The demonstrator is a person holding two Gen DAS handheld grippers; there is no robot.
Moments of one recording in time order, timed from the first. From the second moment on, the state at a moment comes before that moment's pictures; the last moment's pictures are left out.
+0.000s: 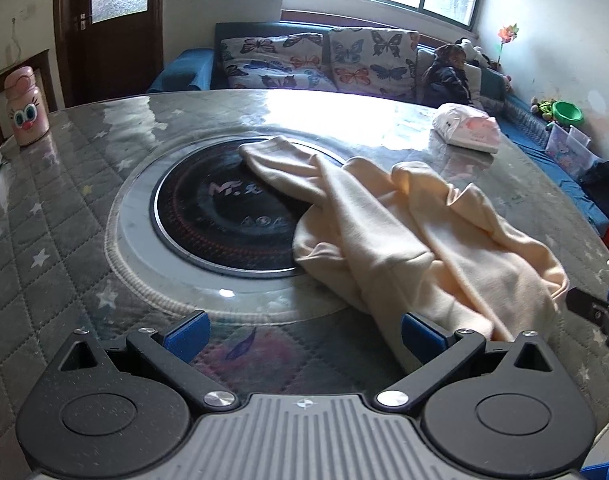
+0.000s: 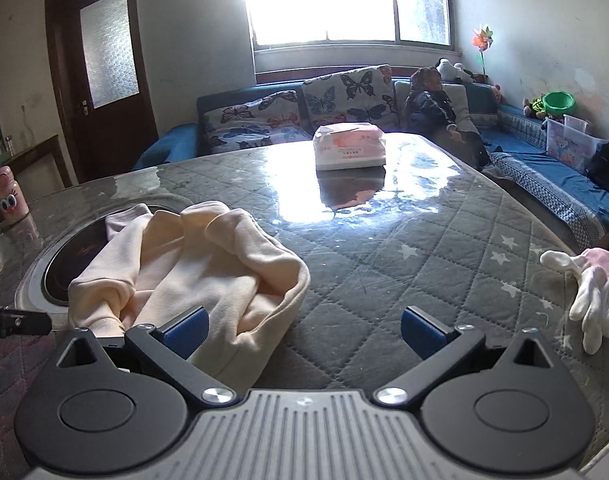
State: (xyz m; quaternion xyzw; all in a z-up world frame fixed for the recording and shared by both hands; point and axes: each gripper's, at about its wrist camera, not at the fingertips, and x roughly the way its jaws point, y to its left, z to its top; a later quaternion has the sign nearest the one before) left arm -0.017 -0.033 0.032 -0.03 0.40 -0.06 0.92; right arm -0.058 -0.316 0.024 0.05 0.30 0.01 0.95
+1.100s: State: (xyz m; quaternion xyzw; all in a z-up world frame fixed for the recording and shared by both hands) left arm 0.069 -0.065 0.035 0.00 0.40 -0.10 0.91; right arm 0.000 -0.298 0.030 -0.01 0.31 0.06 0.95
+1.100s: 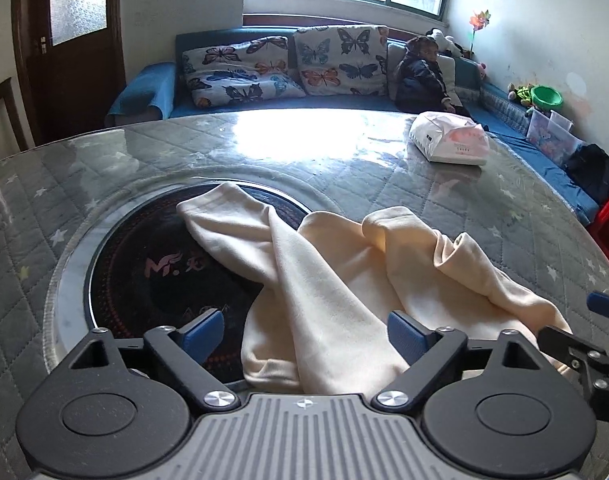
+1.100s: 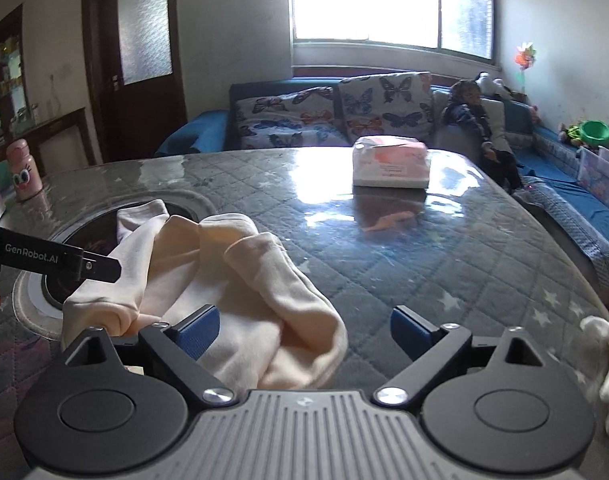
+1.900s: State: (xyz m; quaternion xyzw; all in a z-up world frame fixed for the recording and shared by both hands) left arm 0.060 -0.045 0.038 -0.02 0.39 -0.13 0.91; right arm 0.067 -0.284 0.008 -0.05 0.34 0.08 0.93
